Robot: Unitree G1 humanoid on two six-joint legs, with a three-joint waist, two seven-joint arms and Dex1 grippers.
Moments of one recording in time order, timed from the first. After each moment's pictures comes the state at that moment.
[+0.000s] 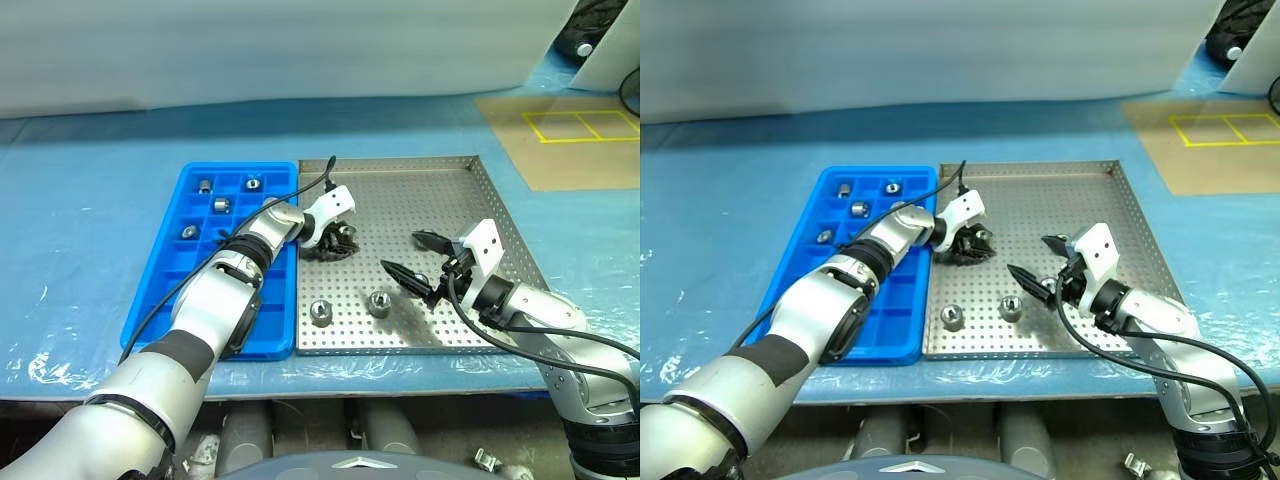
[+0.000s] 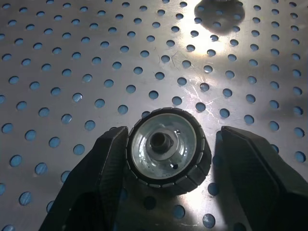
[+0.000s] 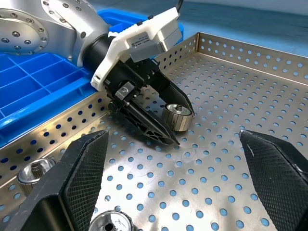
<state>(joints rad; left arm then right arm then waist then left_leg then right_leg) -1.17 0.03 -0.21 1.31 0.17 0.00 -0.93 -0.02 -0.58 -0.11 -0.52 0.49 0.58 0.60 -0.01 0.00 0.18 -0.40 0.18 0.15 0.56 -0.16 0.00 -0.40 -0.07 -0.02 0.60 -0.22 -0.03</state>
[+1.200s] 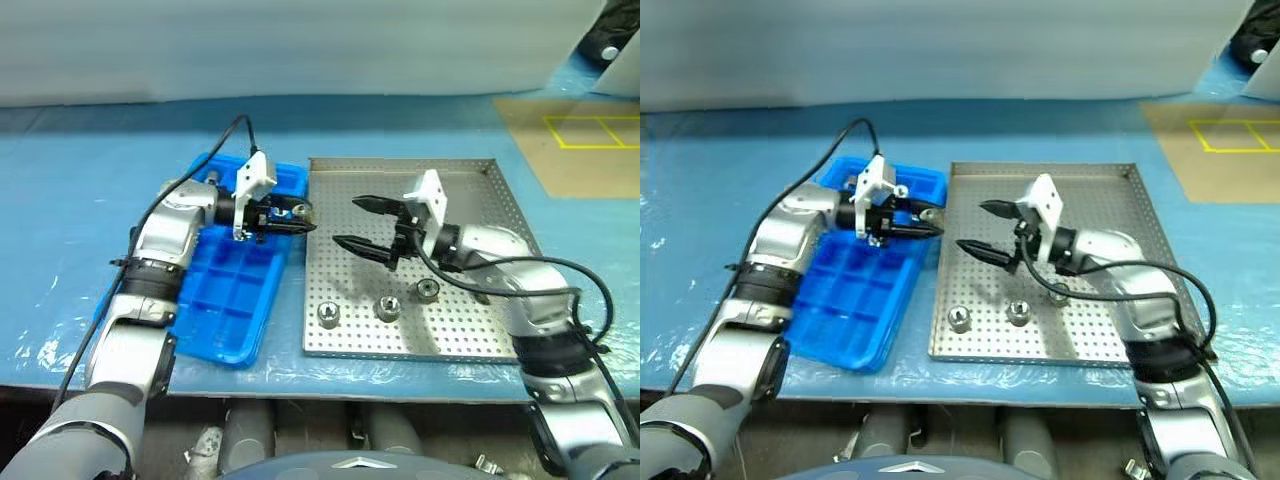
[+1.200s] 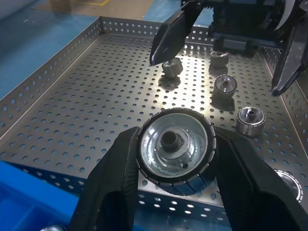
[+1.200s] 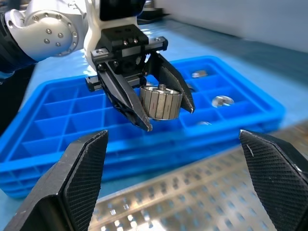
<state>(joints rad) -0.74 0.42 -0.05 0.23 -0.20 0.36 -1.35 -0.51 -0.50 0.13 -0.15 0.48 0.50 0.91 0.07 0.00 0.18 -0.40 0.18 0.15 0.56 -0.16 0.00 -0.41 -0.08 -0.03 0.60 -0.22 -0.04</state>
